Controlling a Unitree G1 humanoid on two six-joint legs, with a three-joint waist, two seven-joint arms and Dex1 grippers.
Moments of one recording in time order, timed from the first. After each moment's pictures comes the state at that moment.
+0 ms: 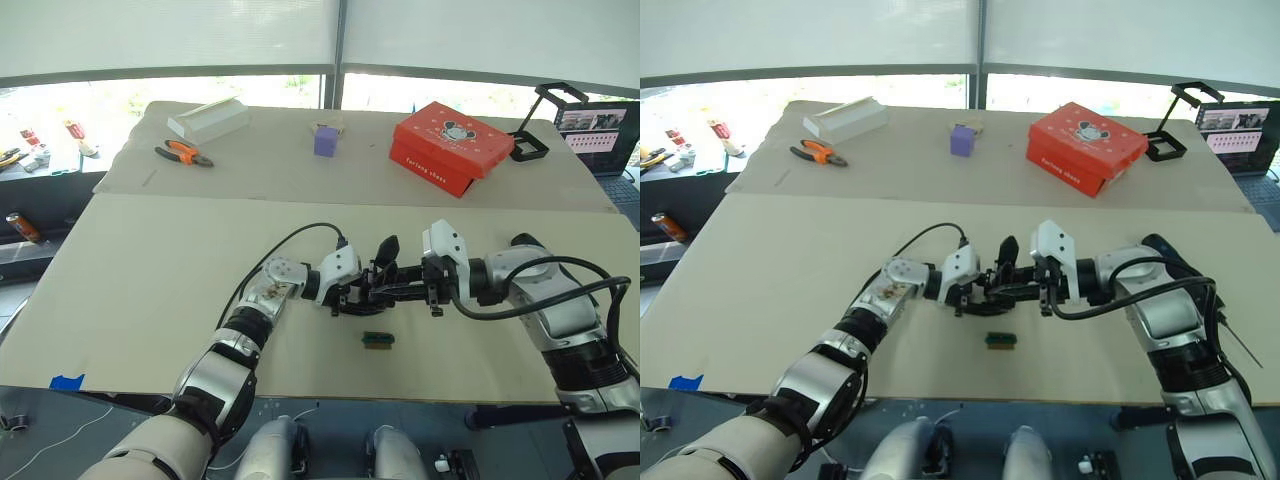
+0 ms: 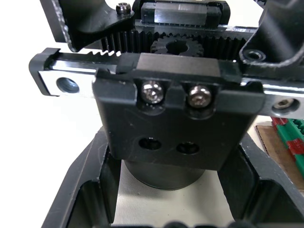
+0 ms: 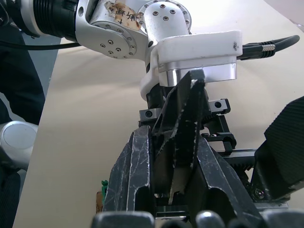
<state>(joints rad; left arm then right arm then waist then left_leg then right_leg) -0.84 0.07 -0.25 0.92 0.01 -0.17 -1.21 -0.51 -0.72 0.17 -0.04 0.39 0.42 1.24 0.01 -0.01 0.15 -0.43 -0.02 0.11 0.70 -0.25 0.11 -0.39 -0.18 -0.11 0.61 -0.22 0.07</state>
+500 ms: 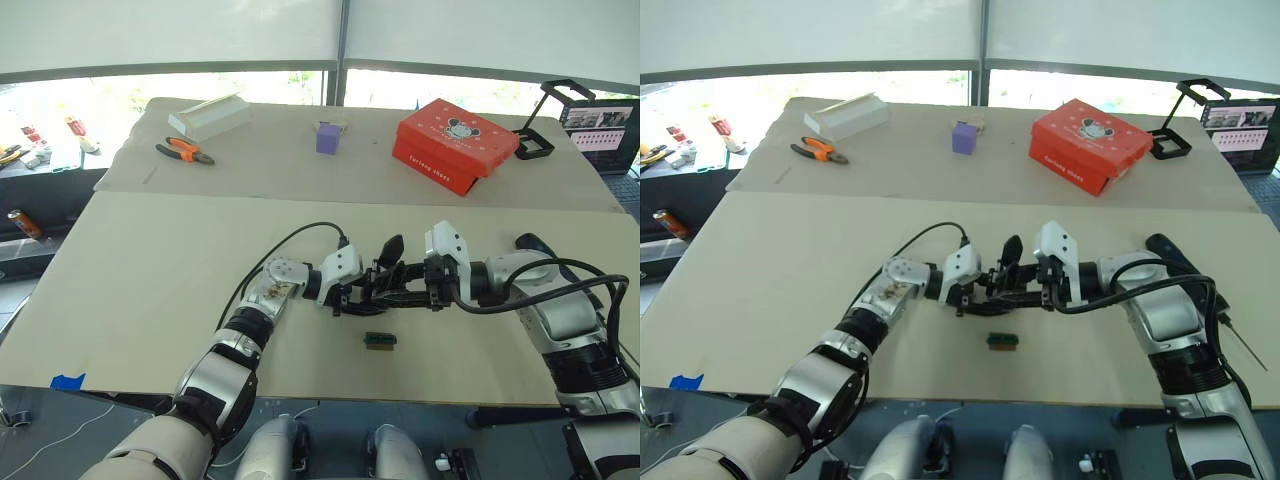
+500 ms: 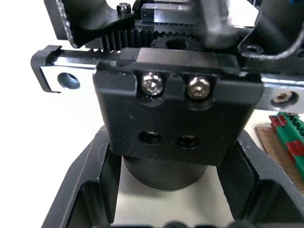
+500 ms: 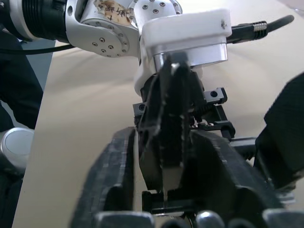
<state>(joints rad) -0.84 0.06 -0.25 0.90 0.00 -0.17 -1.22 -0.49 -0.71 0.14 -0.07 0.42 0.45 1.24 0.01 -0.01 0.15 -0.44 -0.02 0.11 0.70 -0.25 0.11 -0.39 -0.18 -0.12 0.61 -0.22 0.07</state>
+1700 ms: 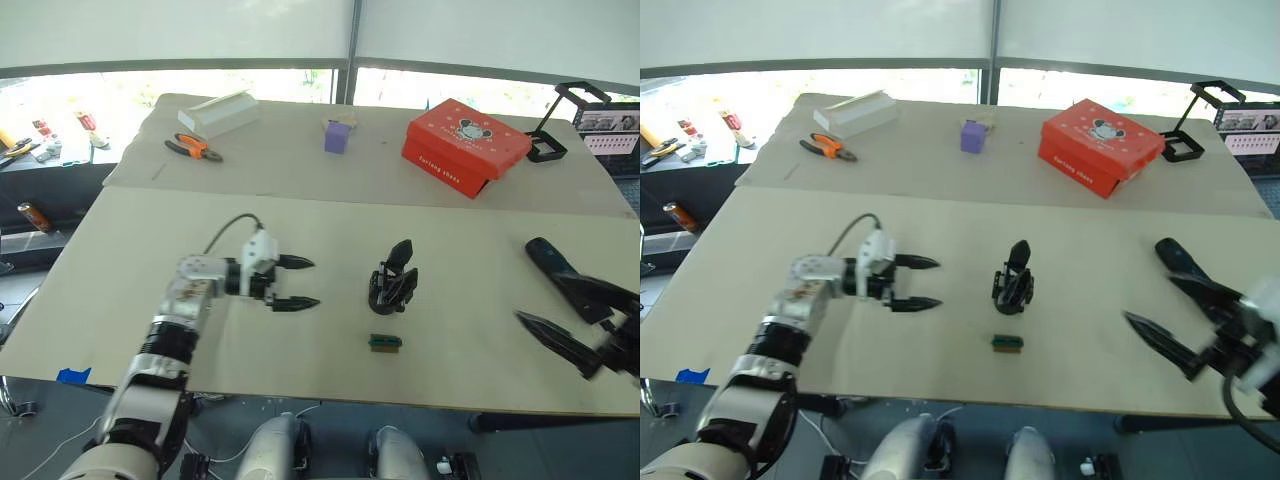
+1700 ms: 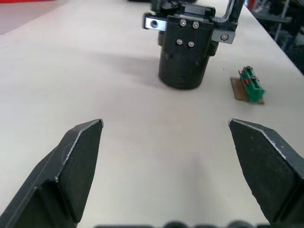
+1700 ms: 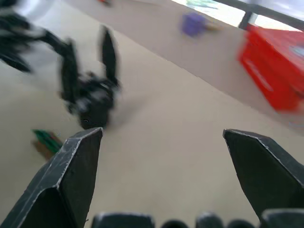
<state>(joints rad) -0.60 0.45 -0.05 0.45 -0.27 0.07 -1.40 0.43 -0.62 -0.90 -0.53 0.58 0.42 1.00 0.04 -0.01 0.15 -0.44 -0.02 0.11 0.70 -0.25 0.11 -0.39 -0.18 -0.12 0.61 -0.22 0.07</state>
